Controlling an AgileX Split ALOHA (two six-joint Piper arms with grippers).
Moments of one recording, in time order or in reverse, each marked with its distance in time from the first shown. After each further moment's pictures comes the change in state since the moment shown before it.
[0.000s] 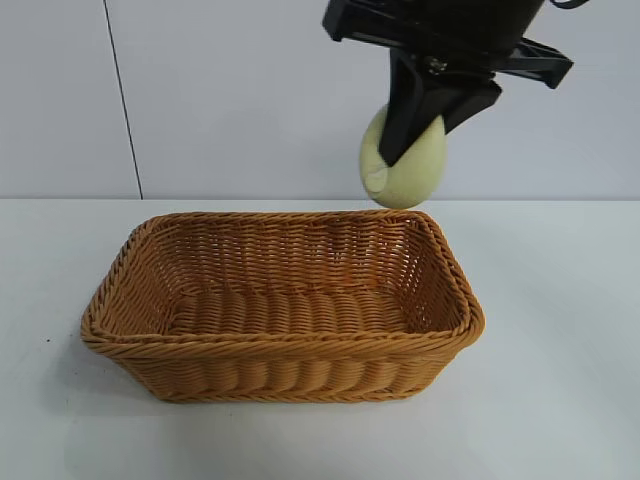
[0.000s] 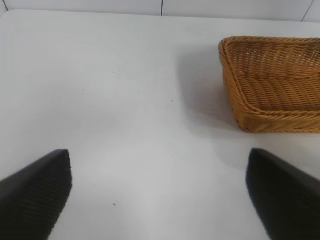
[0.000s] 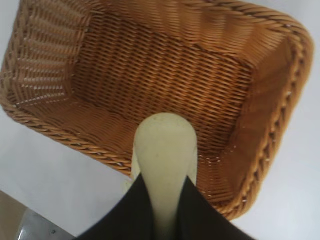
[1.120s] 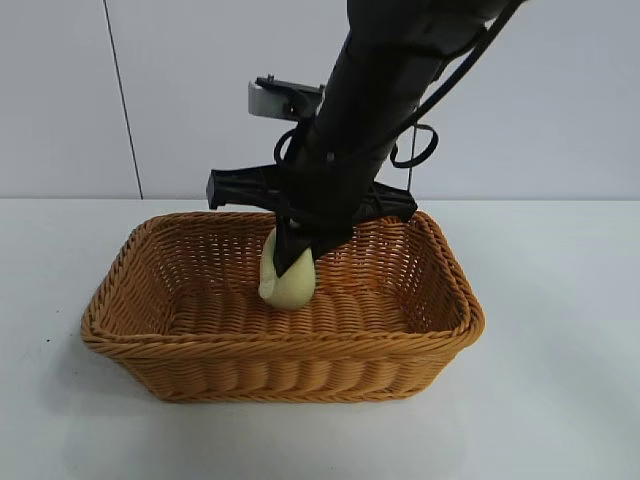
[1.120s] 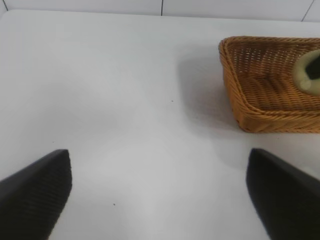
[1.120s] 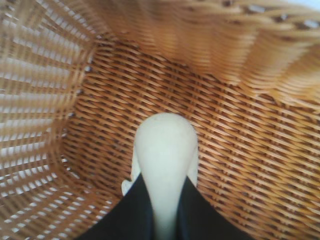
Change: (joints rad) left arm 0.000 0.000 0.000 0.000 0.000 0.000; right arm 0.065 0.368 -0.003 0.007 -0.385 0.062
